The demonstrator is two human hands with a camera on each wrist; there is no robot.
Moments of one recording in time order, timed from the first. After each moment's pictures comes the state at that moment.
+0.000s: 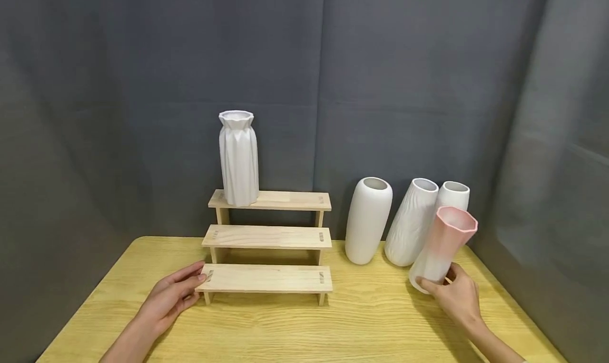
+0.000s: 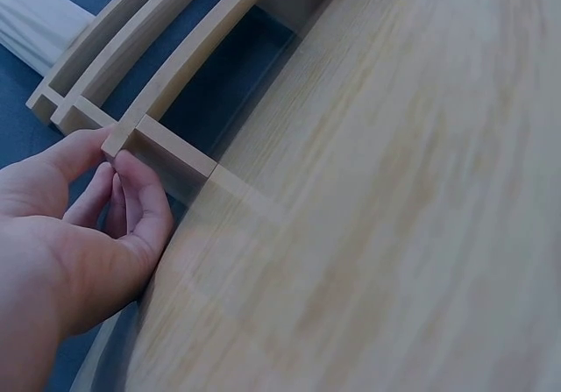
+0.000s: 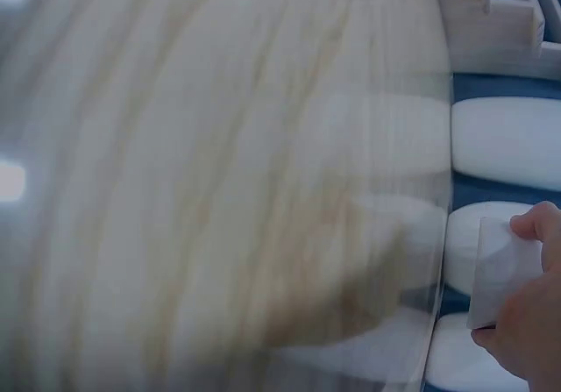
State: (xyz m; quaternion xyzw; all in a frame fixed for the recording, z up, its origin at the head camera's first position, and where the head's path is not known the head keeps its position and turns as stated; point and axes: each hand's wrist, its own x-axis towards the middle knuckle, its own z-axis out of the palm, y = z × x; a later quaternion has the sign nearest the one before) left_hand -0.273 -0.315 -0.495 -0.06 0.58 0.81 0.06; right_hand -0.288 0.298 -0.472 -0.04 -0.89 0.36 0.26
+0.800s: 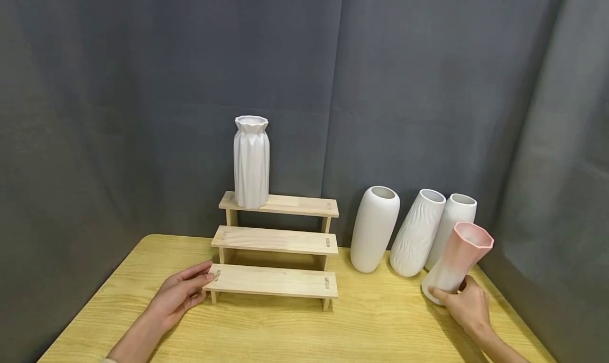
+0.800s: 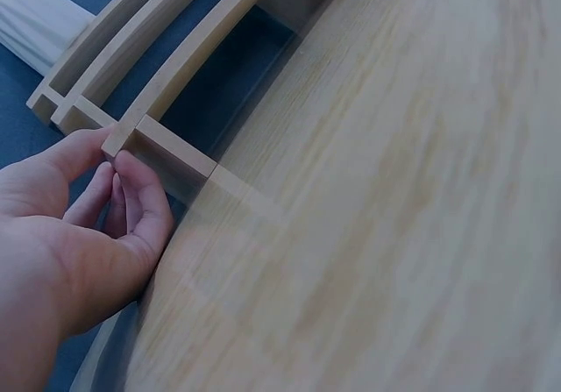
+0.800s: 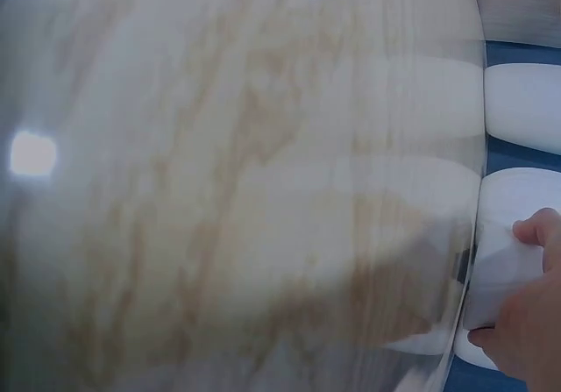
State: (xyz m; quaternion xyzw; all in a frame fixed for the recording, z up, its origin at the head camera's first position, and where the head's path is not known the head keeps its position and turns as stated) left_hand -0.275 -0.316 -0.497 -0.05 0.58 0.81 0.05; right_hand -0.308 0.327 -0.487 -0.05 -0.91 0.31 0.29
